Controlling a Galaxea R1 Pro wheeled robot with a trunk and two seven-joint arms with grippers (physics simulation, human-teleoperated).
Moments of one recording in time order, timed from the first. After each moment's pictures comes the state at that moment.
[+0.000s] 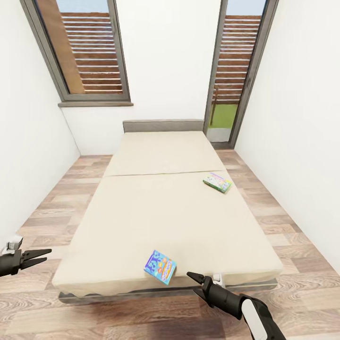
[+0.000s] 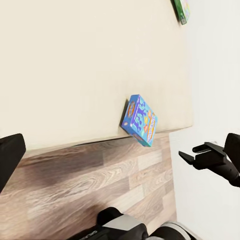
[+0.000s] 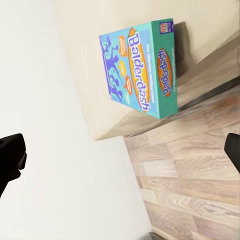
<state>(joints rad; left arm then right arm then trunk) -0.62 0.69 0.31 -0.56 0.02 0.76 -1.51 -0.33 0.07 -0.24 -0.84 -0.55 0.81 0.65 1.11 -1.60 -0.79</state>
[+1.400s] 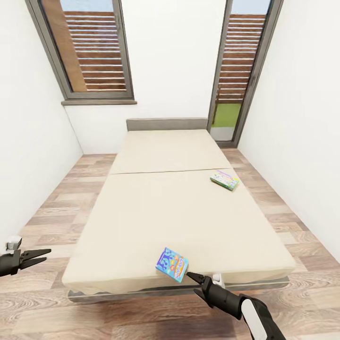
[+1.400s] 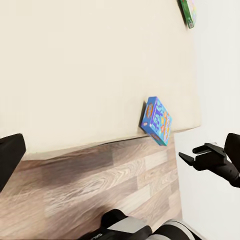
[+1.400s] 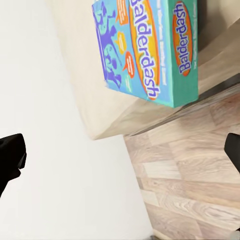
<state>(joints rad) -0.62 0.69 0.32 -0.56 0.02 0.75 -1.51 -0.33 0.07 -0.23 -0.84 -0.55 0.81 0.66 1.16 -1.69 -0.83</state>
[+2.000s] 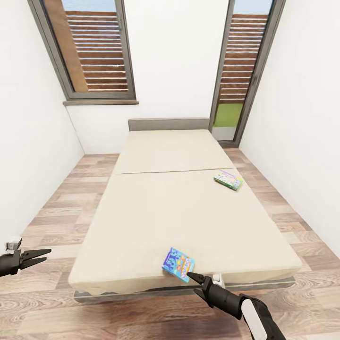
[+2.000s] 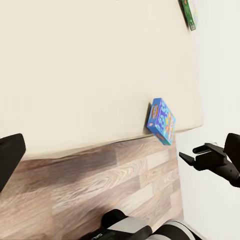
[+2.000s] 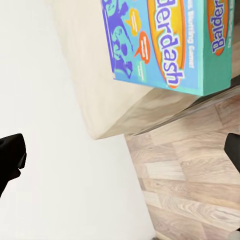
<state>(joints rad) -0.62 0.69 0.32 -0.56 0.02 0.75 -1.51 -0.33 0.07 -0.23 -0.84 -0.55 0.81 0.66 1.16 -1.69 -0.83</state>
